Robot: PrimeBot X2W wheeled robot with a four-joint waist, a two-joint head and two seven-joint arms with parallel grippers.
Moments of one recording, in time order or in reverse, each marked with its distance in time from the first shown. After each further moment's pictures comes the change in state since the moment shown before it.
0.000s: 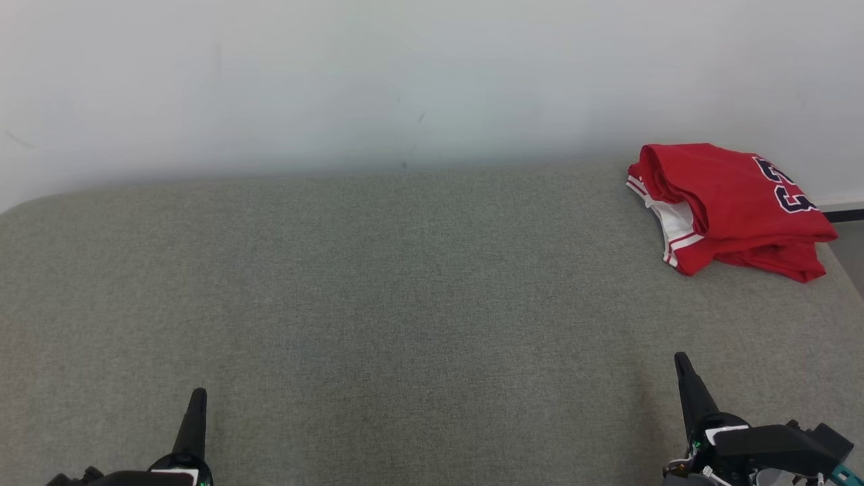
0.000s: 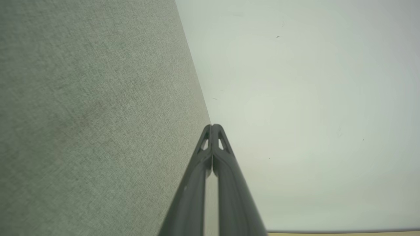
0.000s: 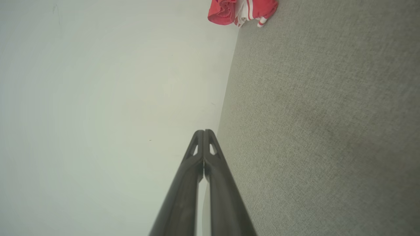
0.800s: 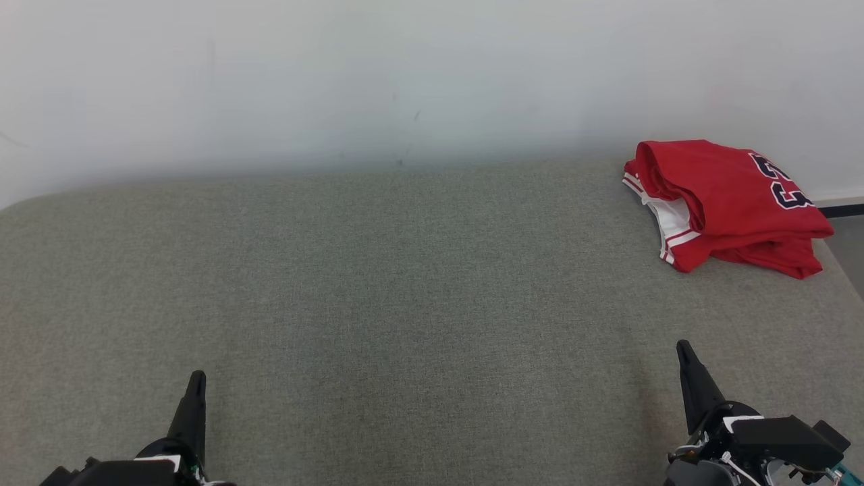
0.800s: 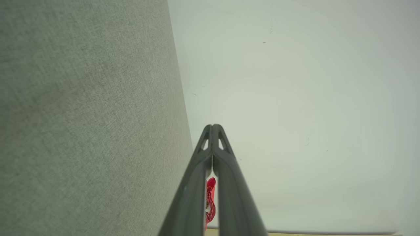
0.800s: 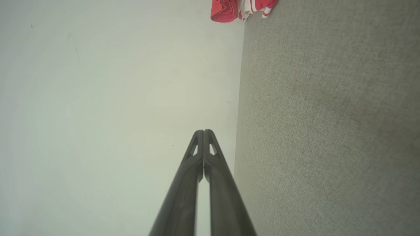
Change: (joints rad) left arm -0.035 0.001 0.012 0.002 -0.189 -0.014 0.046; right arm -0.023 0.000 -0.020 -0.006 0.181 0.000 0.046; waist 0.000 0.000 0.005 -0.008
